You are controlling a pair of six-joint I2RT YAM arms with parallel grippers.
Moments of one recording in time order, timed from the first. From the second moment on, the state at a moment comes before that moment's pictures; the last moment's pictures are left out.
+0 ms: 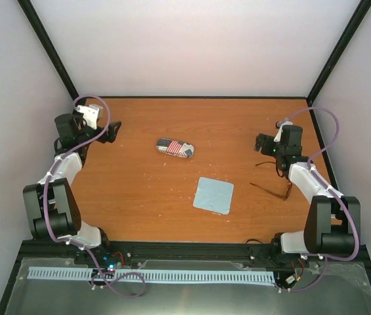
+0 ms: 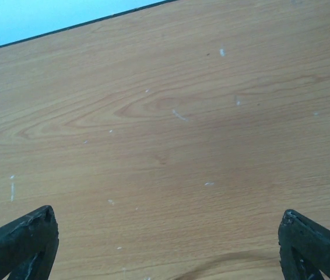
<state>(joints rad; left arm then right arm) 0.25 1.48 0.90 0.24 0.66 0.19 -0.02 1.37 0.78 -0.05 -0.07 0.21</state>
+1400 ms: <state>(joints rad) 0.31 1.76 1.13 -0.10 0.70 0.36 0.61 2.18 1.57 -0.23 -0.12 -0.30</state>
